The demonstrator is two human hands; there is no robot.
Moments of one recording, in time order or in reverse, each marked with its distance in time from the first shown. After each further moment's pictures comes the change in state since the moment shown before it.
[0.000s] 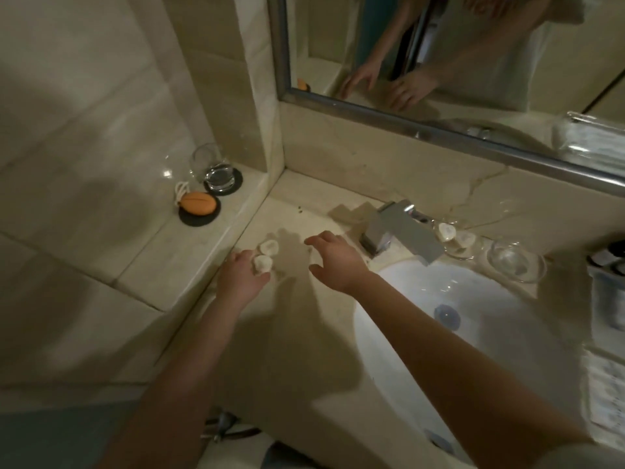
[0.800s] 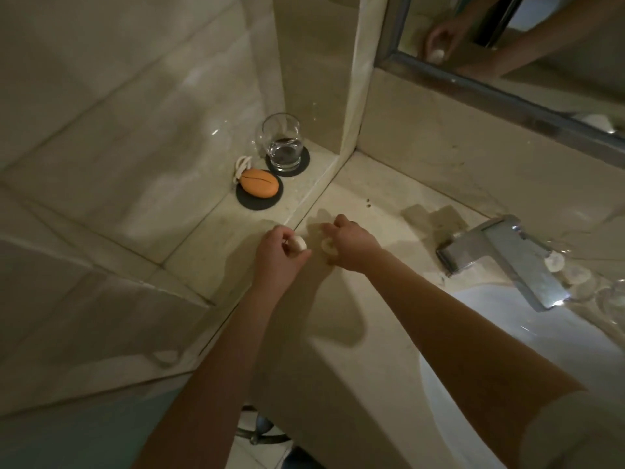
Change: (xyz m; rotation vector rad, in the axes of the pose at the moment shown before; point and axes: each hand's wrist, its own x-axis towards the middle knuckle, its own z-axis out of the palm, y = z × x) left_hand 0.043 -0.035 -0.016 -0.472 0.172 -0.045; right_hand 0.128 -0.034 0.064 -0.220 -0.235 -0.079
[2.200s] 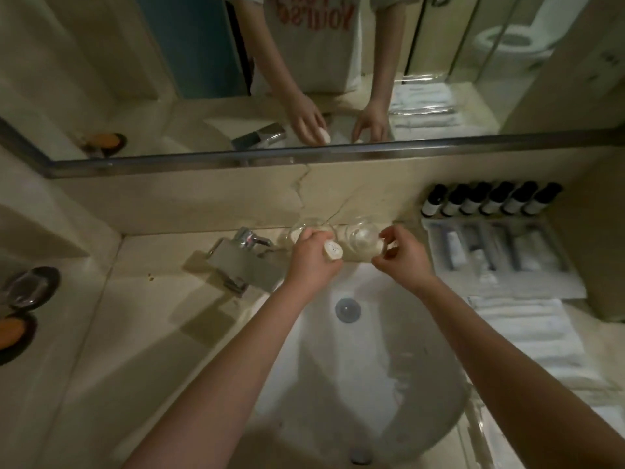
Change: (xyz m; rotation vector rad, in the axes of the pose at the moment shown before) left_hand -0.162 0.255 0.293 0.239 -0.542 0.669; right_hand -0.351 0.310 0.002 0.827 0.779 0.774
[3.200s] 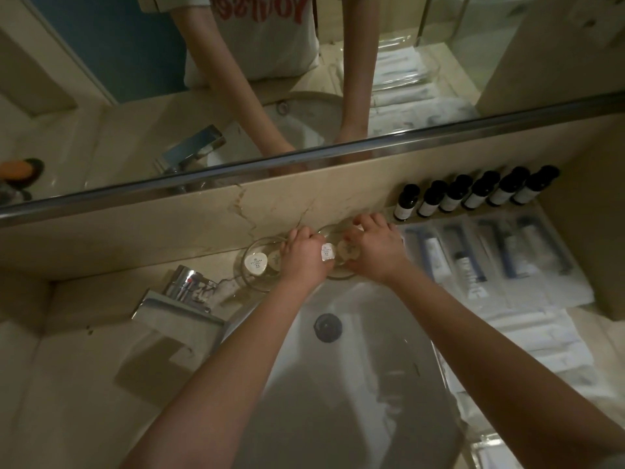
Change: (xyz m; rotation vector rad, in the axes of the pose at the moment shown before) left_hand 0.093 0.004 0.083 0.460 -0.179 0.037; right_hand 0.084 0.039 0.000 -0.699 -0.163 -0.208
